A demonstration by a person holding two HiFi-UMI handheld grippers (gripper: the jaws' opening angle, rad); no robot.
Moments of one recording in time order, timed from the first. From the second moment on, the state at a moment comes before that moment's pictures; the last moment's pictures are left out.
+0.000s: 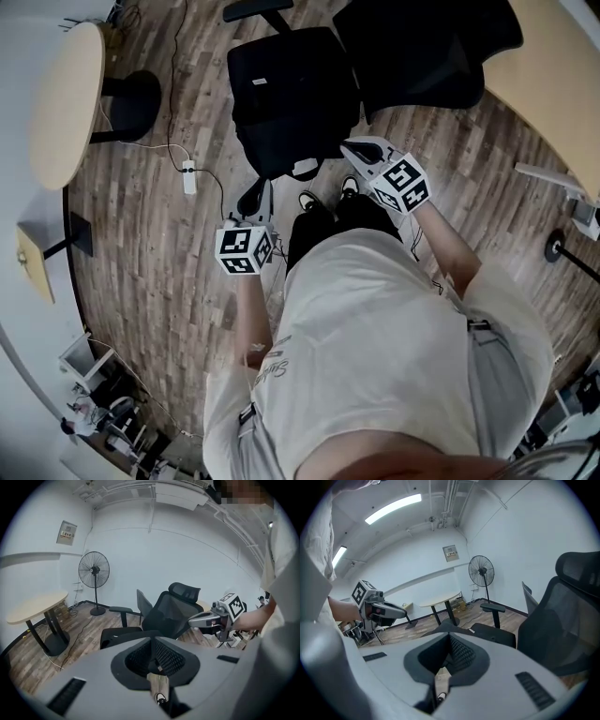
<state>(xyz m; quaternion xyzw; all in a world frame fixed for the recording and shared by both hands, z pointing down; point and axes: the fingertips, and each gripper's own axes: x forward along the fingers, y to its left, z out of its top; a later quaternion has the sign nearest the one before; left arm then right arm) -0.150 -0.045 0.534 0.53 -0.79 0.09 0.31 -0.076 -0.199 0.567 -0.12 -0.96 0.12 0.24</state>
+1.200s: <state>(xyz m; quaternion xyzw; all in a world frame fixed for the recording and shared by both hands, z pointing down) -0.186 -0.004 0.572 0.66 -0.67 0.07 0.33 -0.039 -0.176 0.616 -0.01 -0.94 0.13 0.32</state>
